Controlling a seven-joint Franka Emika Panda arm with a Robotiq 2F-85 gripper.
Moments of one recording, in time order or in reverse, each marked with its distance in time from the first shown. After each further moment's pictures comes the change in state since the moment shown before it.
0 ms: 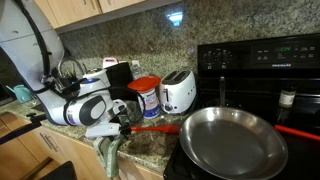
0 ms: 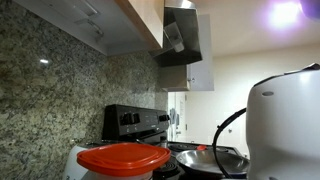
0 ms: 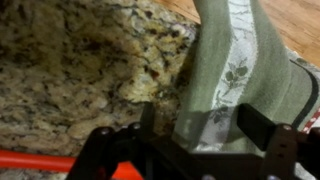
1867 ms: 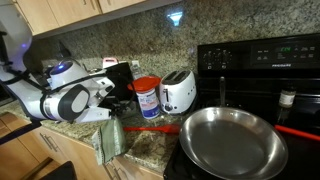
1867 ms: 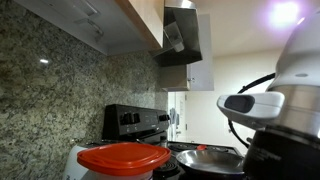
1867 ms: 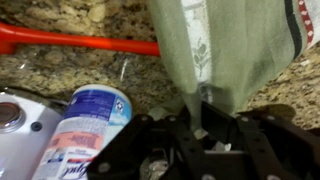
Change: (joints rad) arm -0.100 -0.223 0.130 -0.158 0.045 0.323 0.038
